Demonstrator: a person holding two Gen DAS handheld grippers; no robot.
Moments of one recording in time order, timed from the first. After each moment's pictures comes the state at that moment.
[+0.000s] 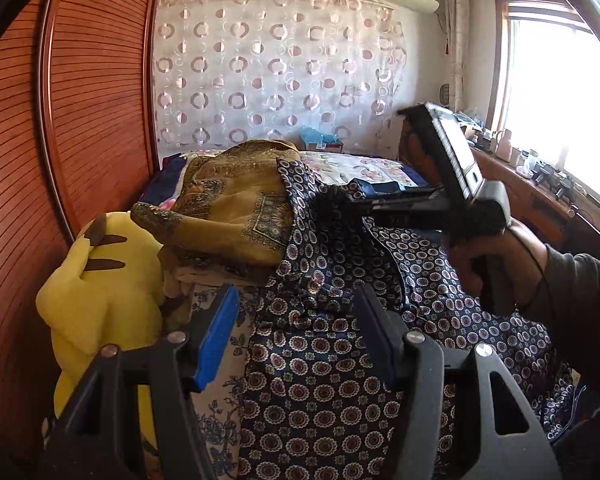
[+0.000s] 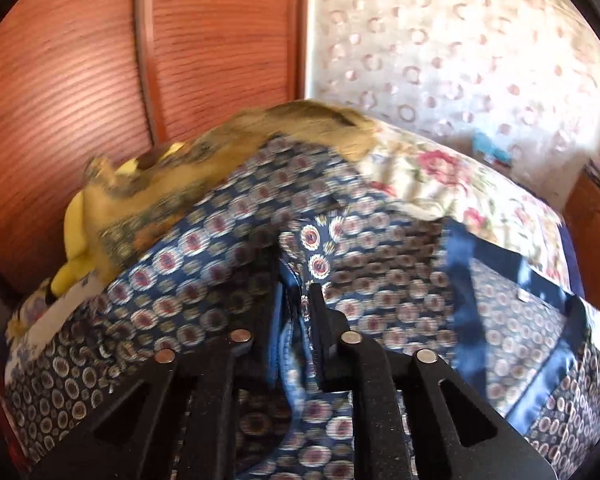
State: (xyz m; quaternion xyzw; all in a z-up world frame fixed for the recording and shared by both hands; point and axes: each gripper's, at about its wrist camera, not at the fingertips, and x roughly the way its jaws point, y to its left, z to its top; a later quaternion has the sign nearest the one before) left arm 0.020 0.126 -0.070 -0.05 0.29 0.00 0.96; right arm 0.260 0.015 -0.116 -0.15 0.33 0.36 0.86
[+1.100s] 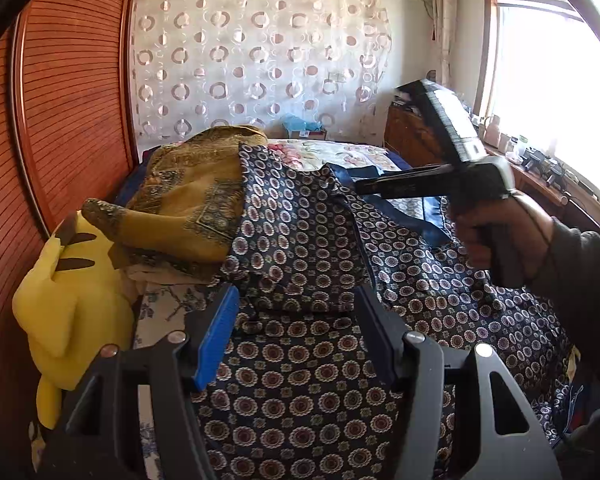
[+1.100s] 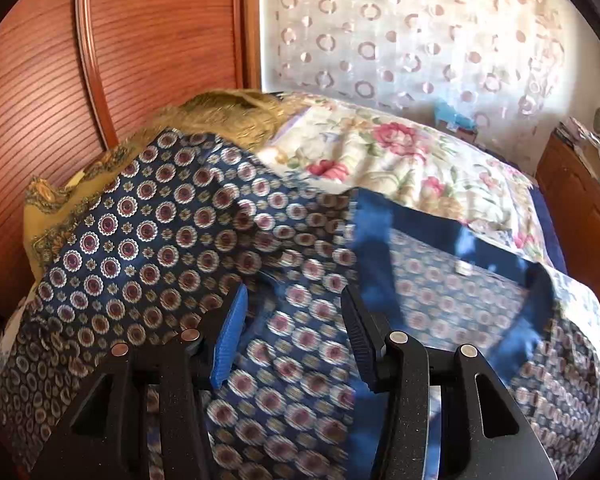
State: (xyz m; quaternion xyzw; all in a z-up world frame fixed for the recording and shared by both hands) left arm 0.044 0.091 -0.081 -0.04 0.30 -0.02 0.95; right arm 0.299 -0.037 -0.112 -0.14 0.37 0.30 0.87
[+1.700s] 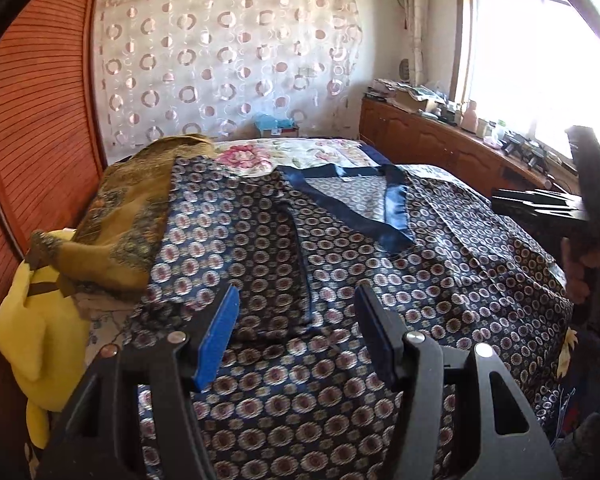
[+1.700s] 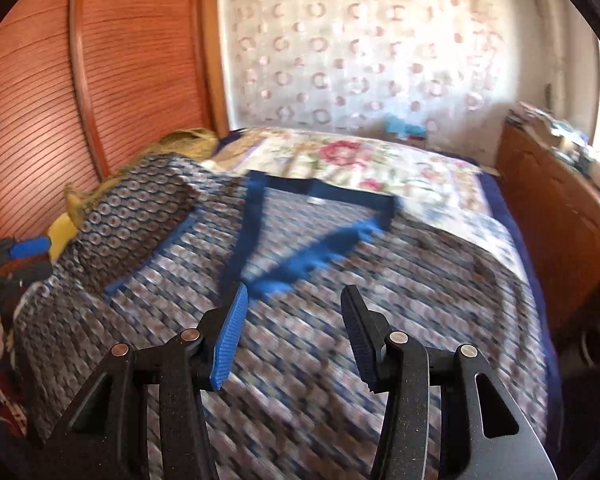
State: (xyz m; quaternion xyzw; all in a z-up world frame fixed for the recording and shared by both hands) left arm 0.072 0.036 -0.076 -0.02 0.31 -0.07 0.95; right arm 0.197 -0.237 -0.073 -0.08 0.32 0.25 0.91
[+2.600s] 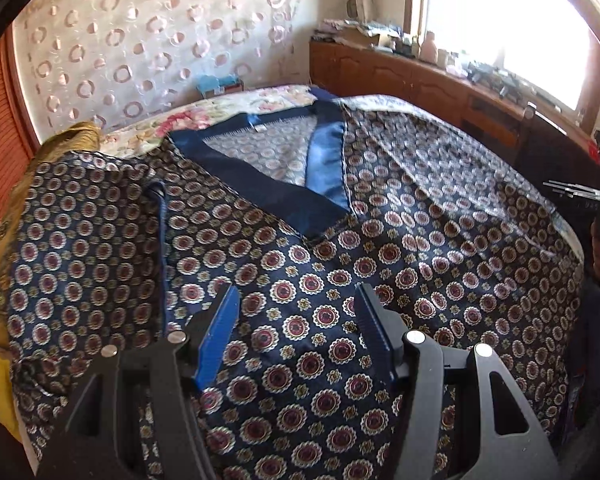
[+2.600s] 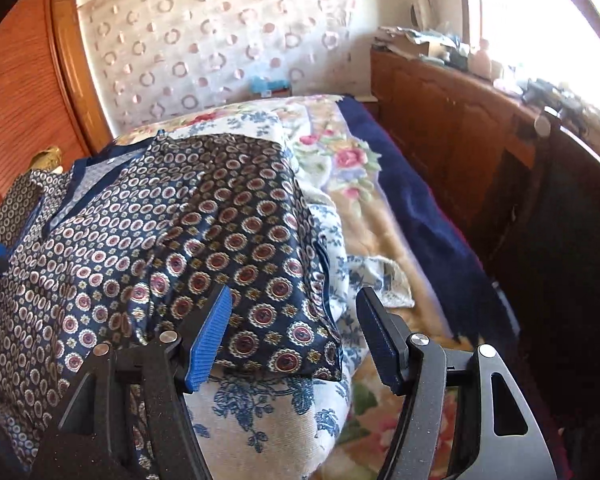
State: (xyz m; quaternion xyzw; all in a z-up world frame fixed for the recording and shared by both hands) left arm 0.148 -0.060 -0.113 0.05 0.40 -0.14 0.90; right arm 0.179 -0.464 -0.137 0.02 0.38 0.07 0.92
